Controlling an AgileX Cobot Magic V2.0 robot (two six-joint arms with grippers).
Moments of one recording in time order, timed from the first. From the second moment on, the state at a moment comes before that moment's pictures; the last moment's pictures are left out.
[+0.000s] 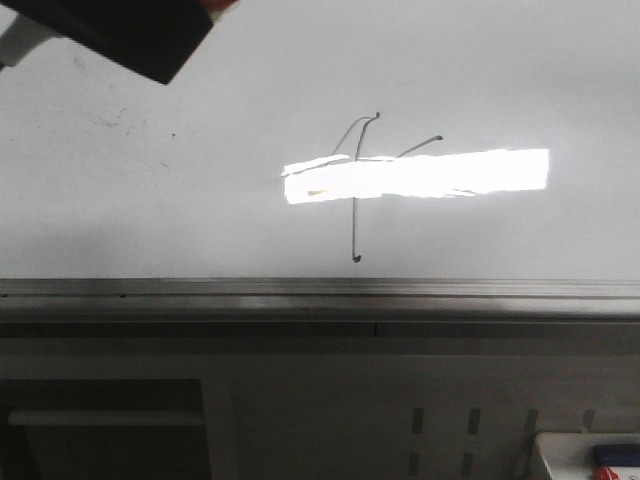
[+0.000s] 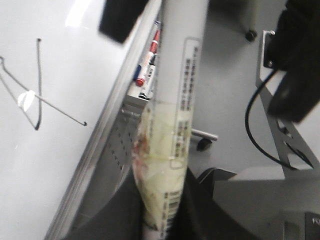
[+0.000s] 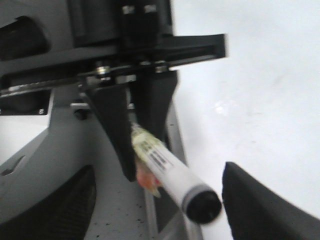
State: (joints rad) left arm -0.75 1.07 -0.92 -0.60 0.79 0.81; right arm 0.72 1.00 -0.94 0.78 0.65 -1.17
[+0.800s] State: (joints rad) left arm -0.75 1.24 -0.67 -1.00 0.00 0.70; right arm 0.35 0.68 -0.77 0.78 0.66 -1.07
